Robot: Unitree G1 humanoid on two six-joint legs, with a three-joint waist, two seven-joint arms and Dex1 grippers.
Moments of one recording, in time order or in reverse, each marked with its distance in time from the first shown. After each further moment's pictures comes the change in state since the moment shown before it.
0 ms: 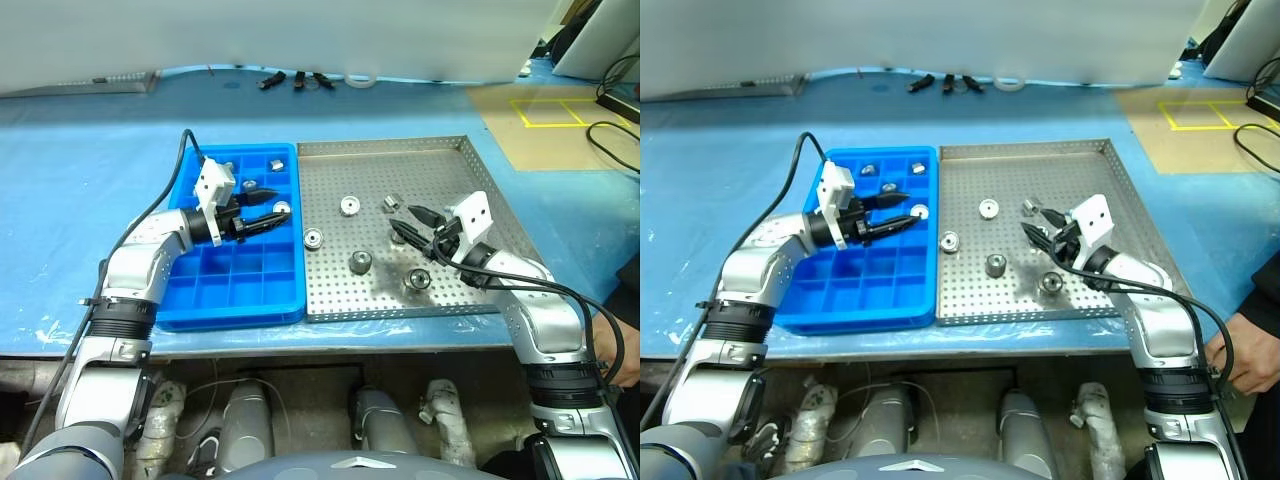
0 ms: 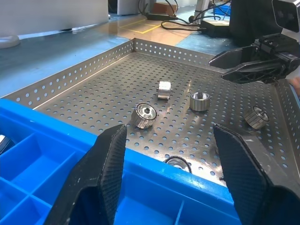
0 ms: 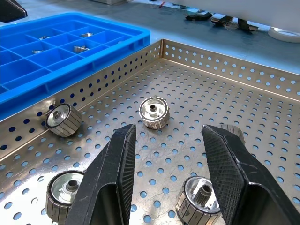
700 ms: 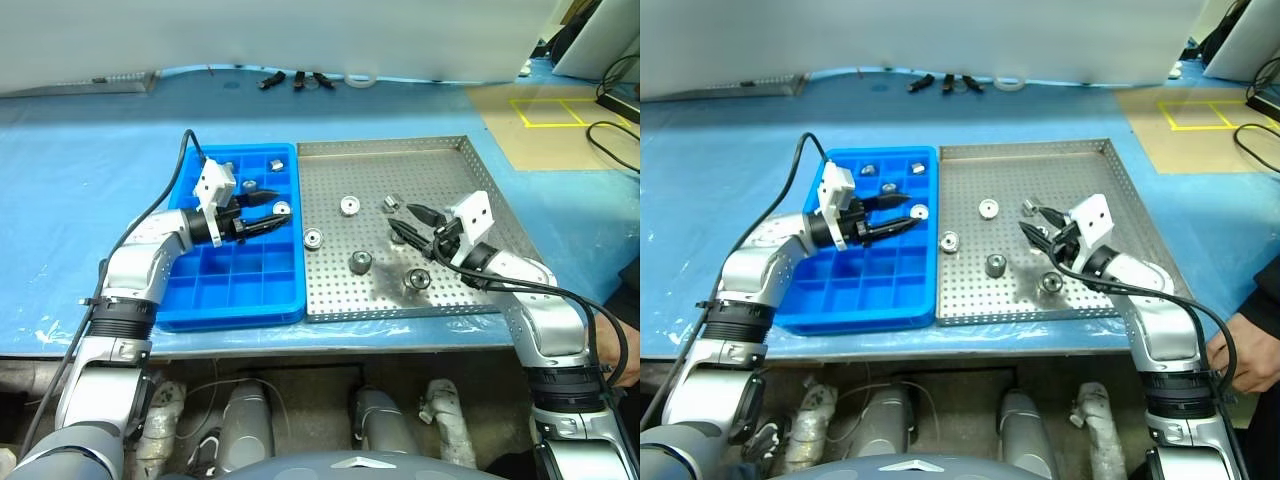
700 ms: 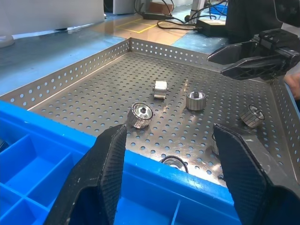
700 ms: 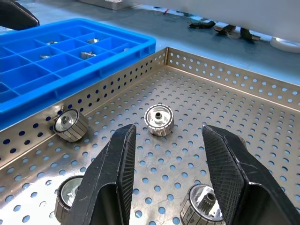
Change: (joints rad) left arm -0.006 0.001 -0.002 0.003 0.001 0.000 -0.012; right arm 0.013 -0.001 0.000 -0.064 0.003 0.006 -0.003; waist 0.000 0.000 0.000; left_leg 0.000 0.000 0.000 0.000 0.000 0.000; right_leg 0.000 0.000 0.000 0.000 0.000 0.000
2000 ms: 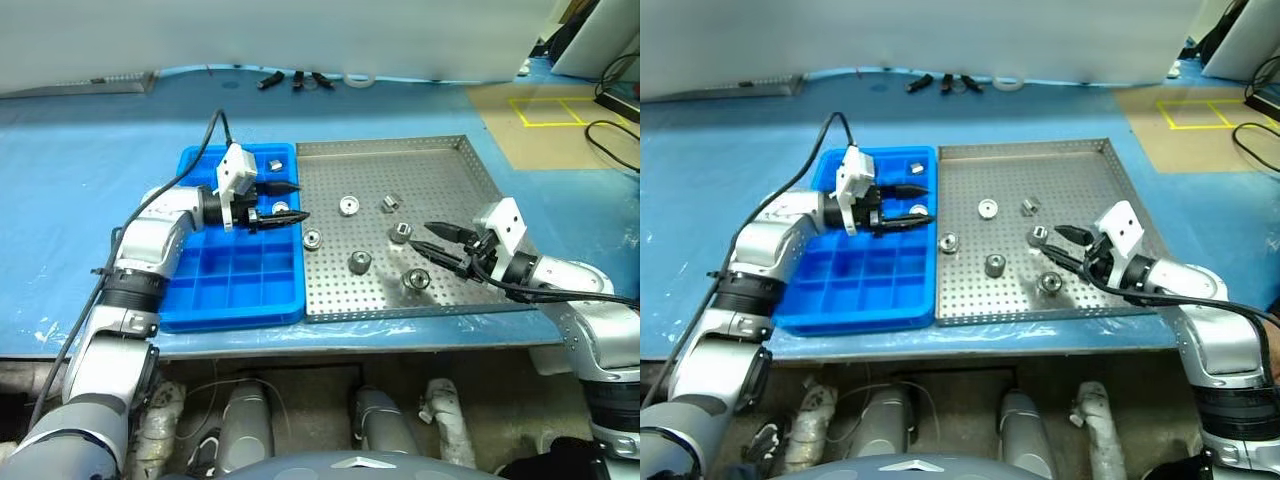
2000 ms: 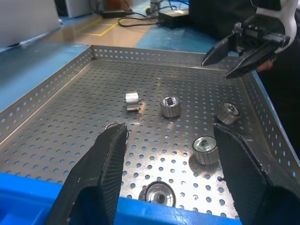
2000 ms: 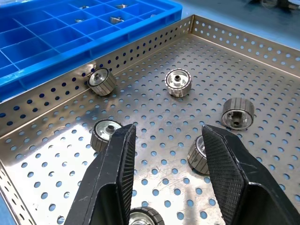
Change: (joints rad) left arm -0.244 -0.017 -0.123 0.185 0.077 -0.090 -0.177; right arm 0.079 -0.217 -0.085 -0.084 0.115 0.133 0.175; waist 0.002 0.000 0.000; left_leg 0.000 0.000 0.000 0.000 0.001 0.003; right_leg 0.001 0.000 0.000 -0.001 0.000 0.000
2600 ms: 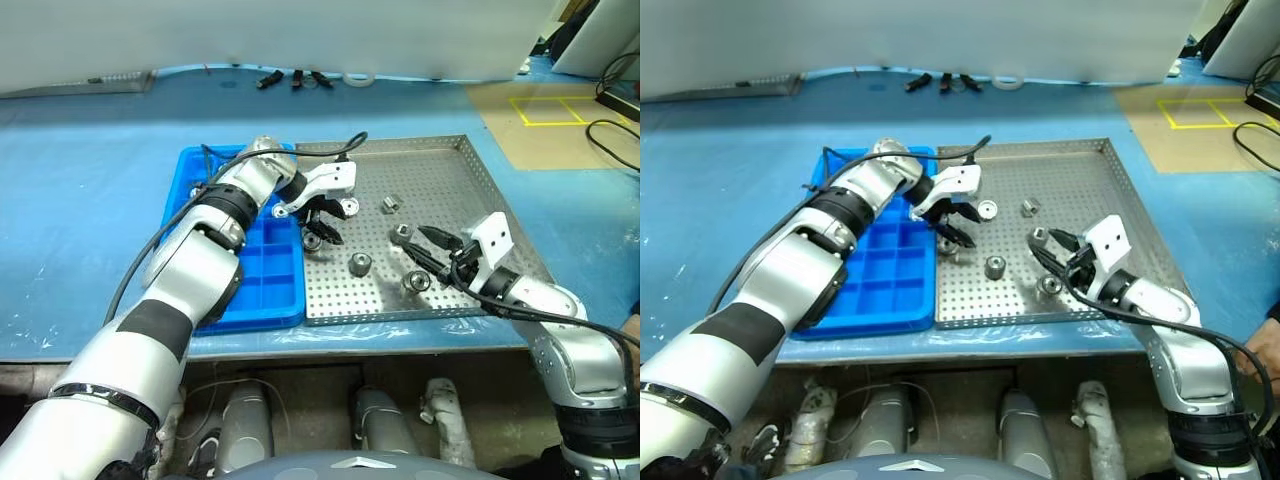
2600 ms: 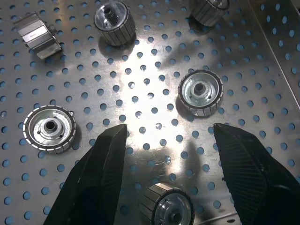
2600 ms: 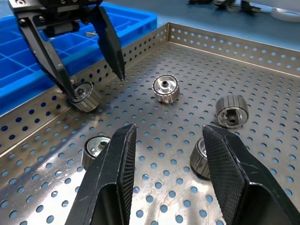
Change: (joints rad) left arm -0.571 -0.291 -0.346 0.827 0.522 -0.224 -0.173; right arm 0.137 0.192 0.022 -0.134 -0.054 -0.023 -0.222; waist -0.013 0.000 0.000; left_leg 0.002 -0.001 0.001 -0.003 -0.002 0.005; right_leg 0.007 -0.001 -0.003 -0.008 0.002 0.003
